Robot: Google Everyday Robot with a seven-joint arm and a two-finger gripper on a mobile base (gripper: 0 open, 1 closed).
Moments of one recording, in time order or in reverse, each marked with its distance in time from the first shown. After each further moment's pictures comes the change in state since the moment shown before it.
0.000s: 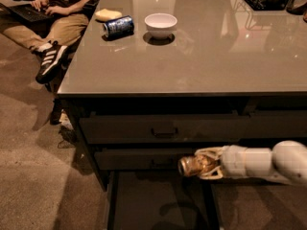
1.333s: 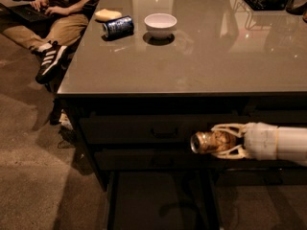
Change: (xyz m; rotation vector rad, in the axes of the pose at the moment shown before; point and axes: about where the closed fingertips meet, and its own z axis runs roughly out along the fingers) arm -0.051 -0.075 -0.089 0.134 -0.086 -0.010
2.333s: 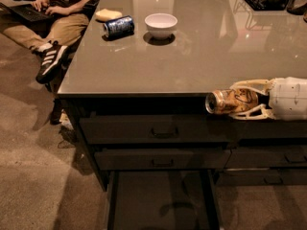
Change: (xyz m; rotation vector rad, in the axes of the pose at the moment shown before) arm -0.055 -0.113 -0.067 0.073 0.057 -0.071
